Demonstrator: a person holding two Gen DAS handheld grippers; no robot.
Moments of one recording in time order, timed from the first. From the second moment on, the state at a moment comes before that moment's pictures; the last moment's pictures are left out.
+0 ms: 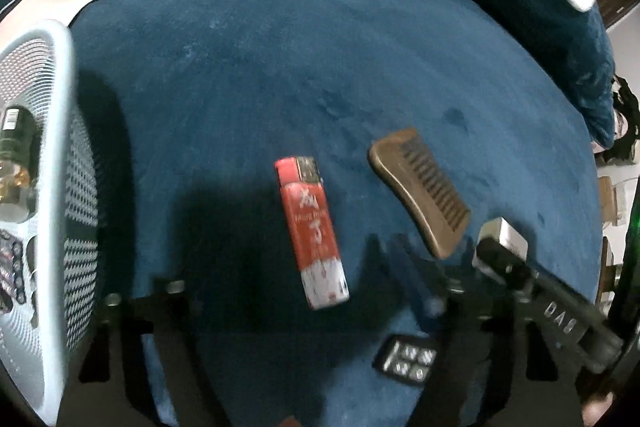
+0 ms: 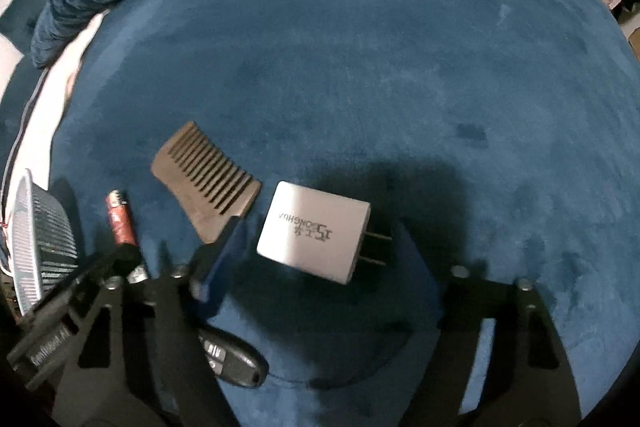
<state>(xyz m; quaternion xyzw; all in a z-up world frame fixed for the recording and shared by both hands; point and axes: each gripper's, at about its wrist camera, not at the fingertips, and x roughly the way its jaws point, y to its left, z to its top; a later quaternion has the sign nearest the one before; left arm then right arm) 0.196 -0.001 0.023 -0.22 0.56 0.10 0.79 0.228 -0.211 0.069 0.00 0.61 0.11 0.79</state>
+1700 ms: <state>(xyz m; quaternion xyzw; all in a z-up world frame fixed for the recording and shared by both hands) 0.074 -0.016 0.047 -0.16 0.59 0.01 0.79 0.072 -0.247 0.102 -0.03 0.59 0.14 0.79</state>
